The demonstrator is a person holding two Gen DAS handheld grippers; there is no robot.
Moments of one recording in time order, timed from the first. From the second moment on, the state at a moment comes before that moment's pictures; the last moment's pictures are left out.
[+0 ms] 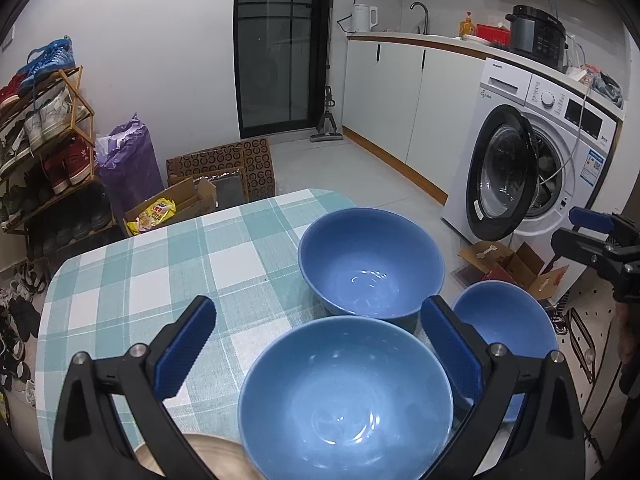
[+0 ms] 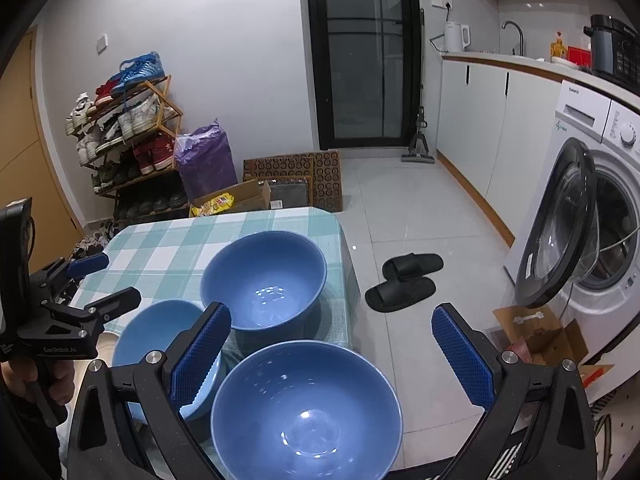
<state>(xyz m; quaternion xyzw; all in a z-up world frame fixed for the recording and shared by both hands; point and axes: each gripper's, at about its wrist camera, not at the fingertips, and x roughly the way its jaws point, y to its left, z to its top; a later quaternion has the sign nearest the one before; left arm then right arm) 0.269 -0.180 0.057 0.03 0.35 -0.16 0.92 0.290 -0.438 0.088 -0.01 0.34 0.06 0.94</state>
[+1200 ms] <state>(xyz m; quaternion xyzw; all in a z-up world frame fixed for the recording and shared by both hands) 0.342 -0.193 0.017 0.04 0.39 -0.13 0.91 0.394 -0.426 0.025 0.02 0.42 0.07 0.91</state>
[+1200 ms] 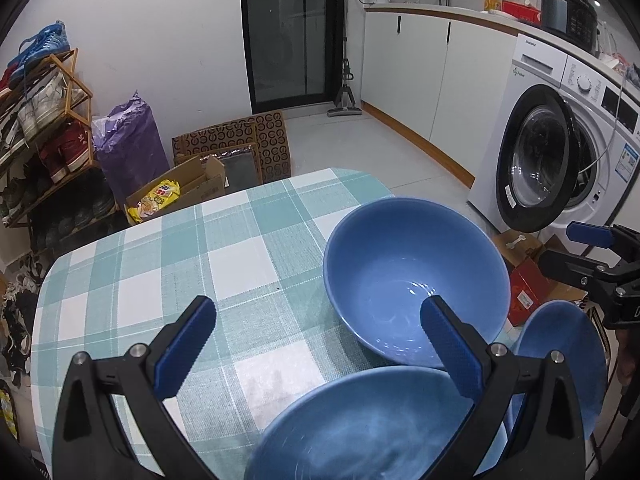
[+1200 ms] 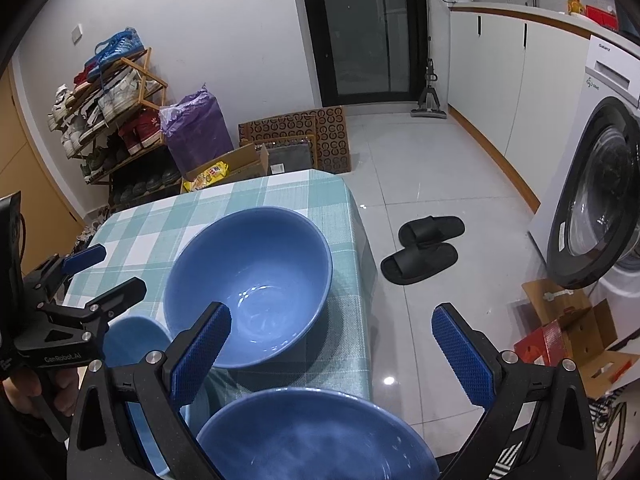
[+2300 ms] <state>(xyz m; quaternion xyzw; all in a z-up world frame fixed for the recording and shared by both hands) 0.374 -0.216 -0.017 0.05 0.44 -0.16 0.88 0.442 -0.409 -0.029 0.00 0.48 0.08 0.88</state>
